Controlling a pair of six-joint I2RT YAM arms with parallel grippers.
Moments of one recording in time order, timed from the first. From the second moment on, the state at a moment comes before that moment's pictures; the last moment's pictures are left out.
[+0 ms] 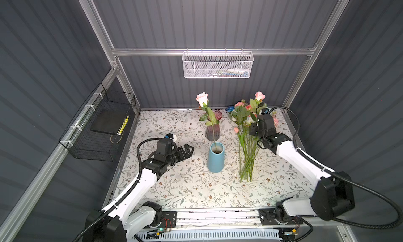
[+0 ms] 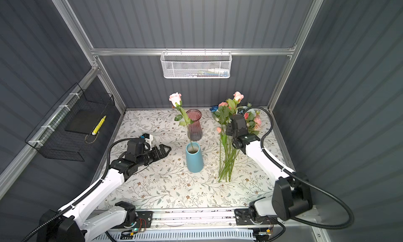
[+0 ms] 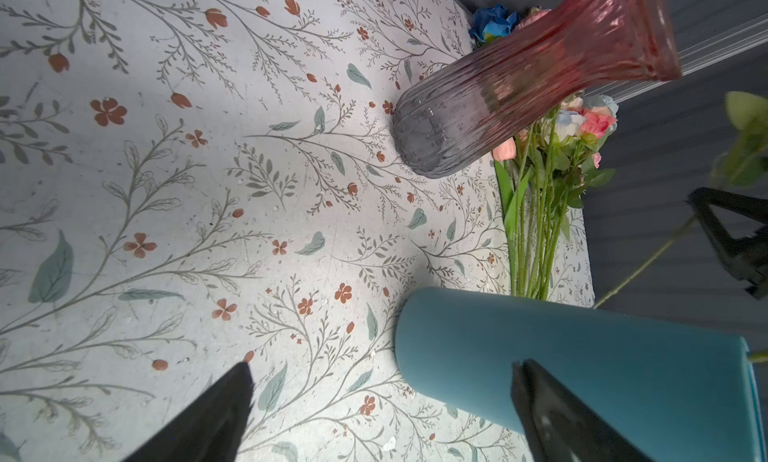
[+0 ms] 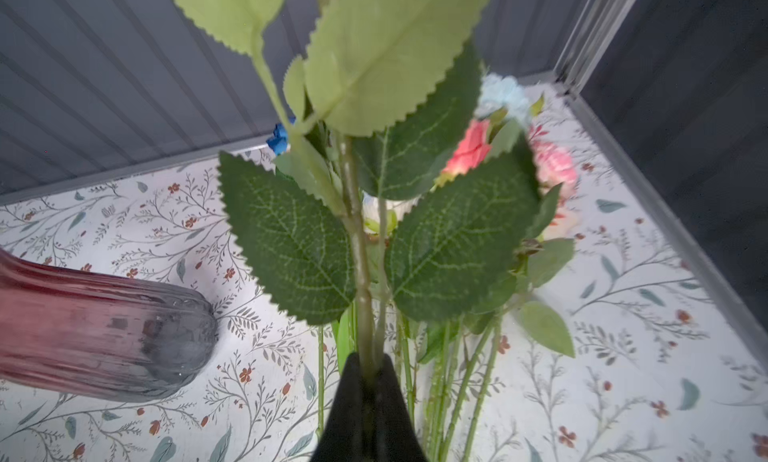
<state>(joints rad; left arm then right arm) -0.38 1.04 0.68 -0.31 0.25 -0.67 0.34 1.33 1.03 -0.25 0.38 0.33</state>
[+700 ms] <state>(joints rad) -0.38 1.03 0.70 -0.33 0.22 -0.67 0.77 1.12 1.50 -0.18 0.28 0.10</state>
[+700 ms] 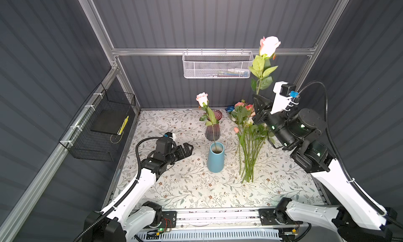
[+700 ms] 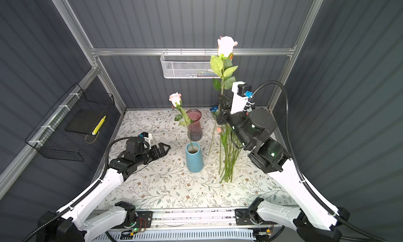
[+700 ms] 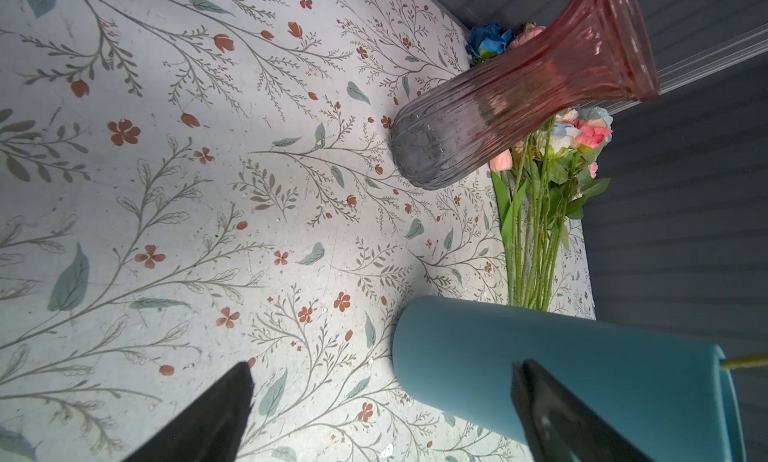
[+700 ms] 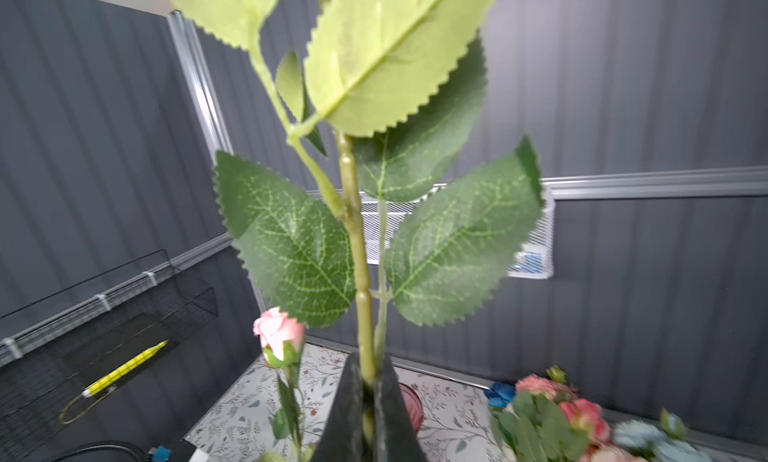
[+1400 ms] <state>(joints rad) -0.38 1.01 0.71 -0.36 0.22 -0.67 0.83 1.37 1.37 0.14 0.21 0.04</state>
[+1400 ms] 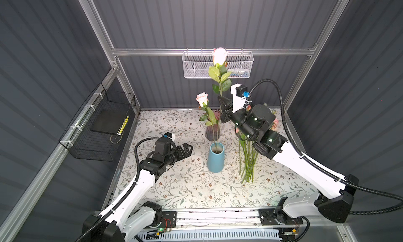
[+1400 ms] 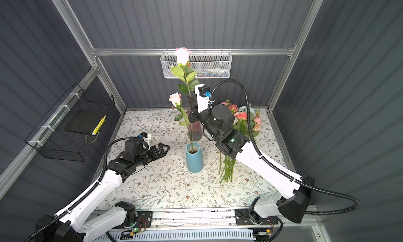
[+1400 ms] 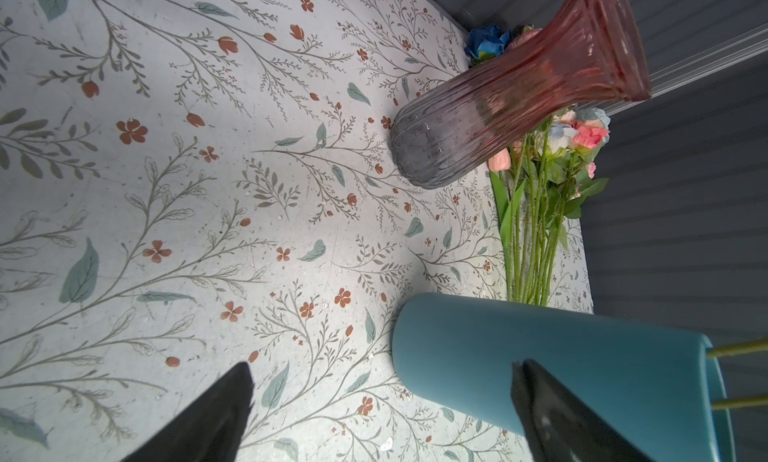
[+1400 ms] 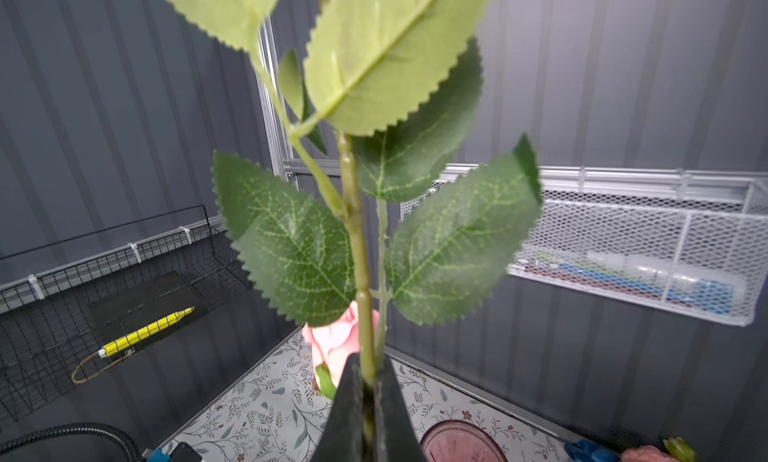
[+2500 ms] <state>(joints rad) -0.38 1.02 0.71 -0.36 0.22 -0.66 0.53 1.05 0.80 -0.05 0.17 0.41</state>
